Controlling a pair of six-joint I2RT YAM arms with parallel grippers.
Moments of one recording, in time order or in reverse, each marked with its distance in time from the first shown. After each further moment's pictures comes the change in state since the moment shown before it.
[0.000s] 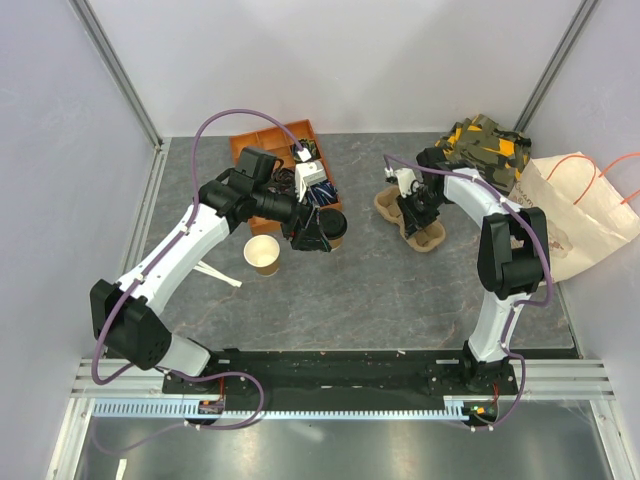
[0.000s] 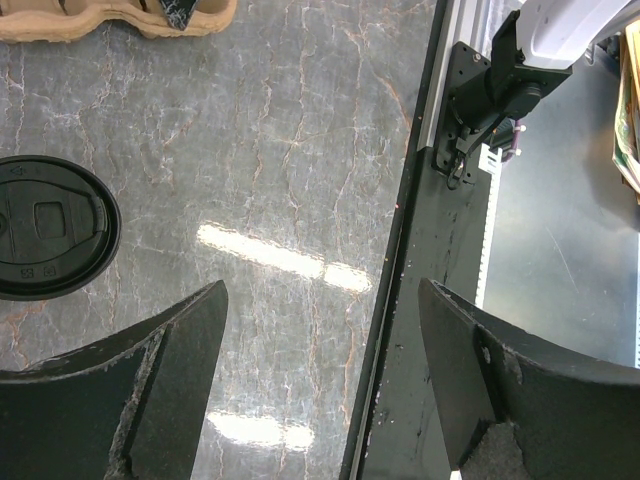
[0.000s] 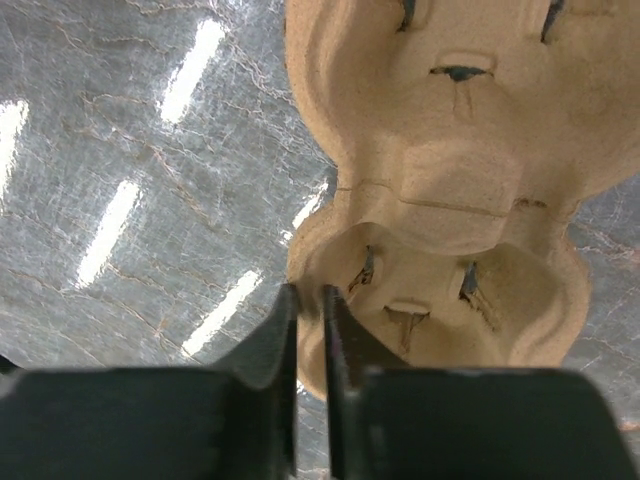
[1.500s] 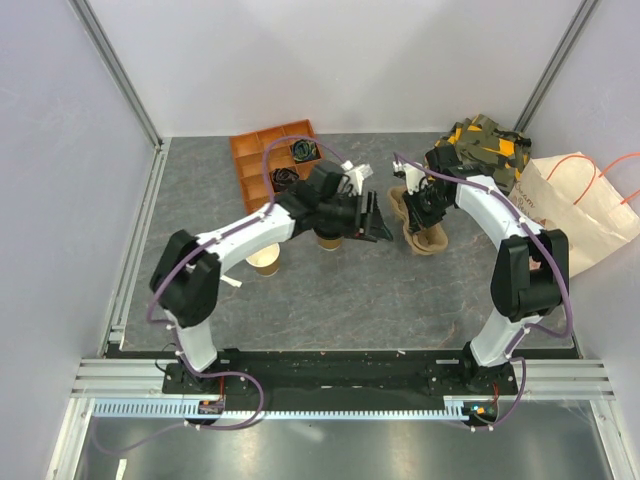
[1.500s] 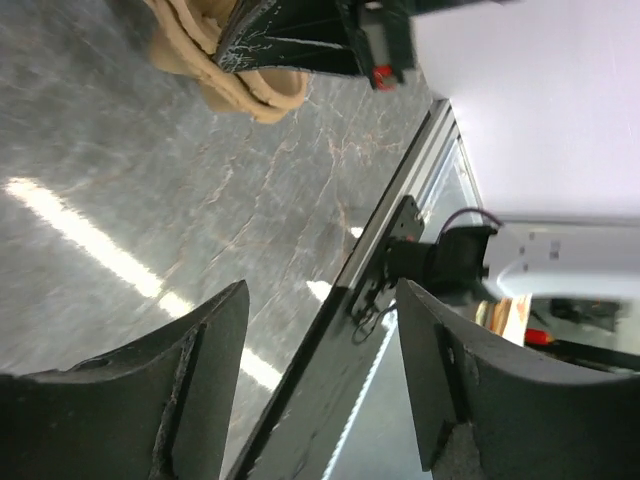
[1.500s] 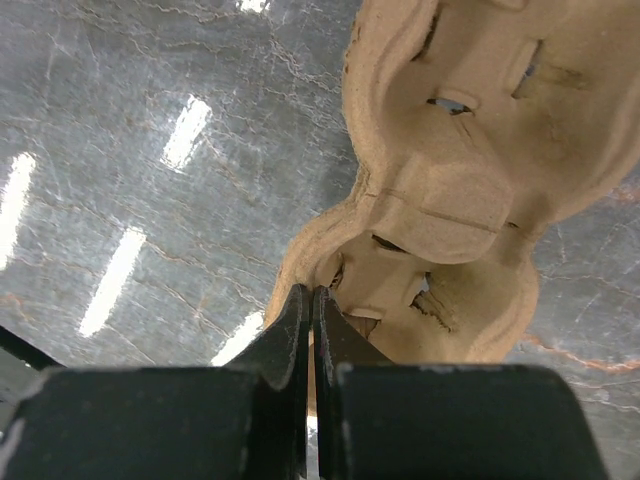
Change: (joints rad) left arm -0.201 0.319 0.006 0.512 -0.232 -0.822; right arm 0.000 -0.183 -0.088 0.026 -0.006 0.066
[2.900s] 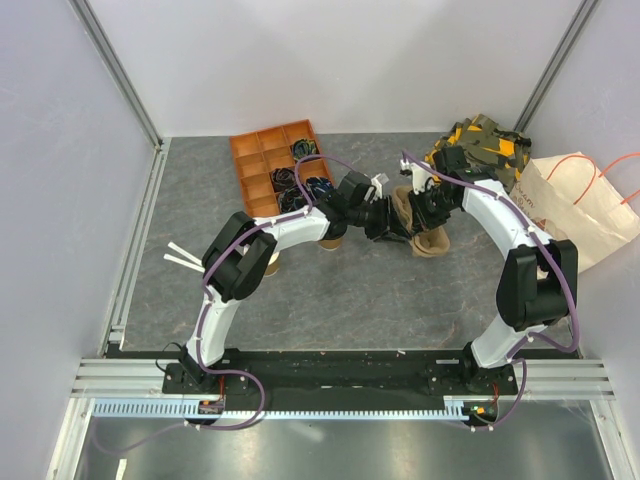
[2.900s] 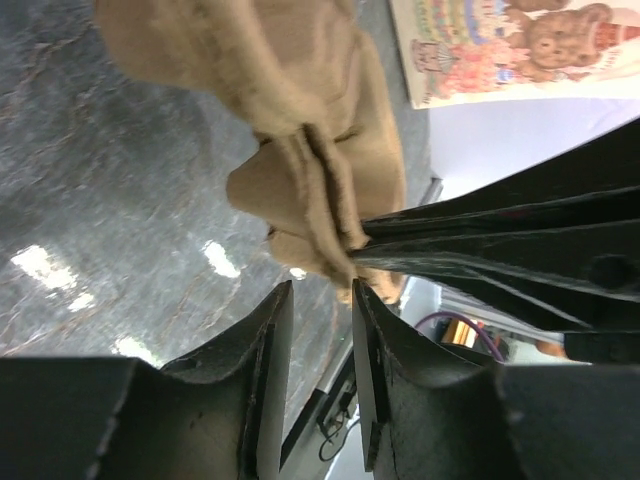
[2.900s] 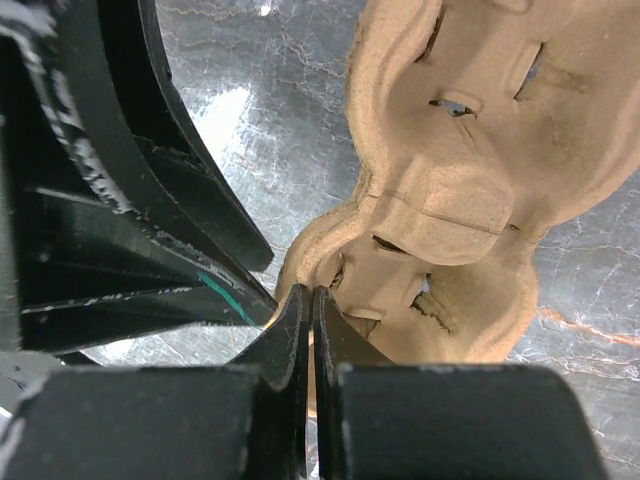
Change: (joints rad) left arm -0.068 0.401 0.191 0.229 -0.068 -0.309; right arm -0.018 -0.069 -0.035 0.000 -0.026 0.069
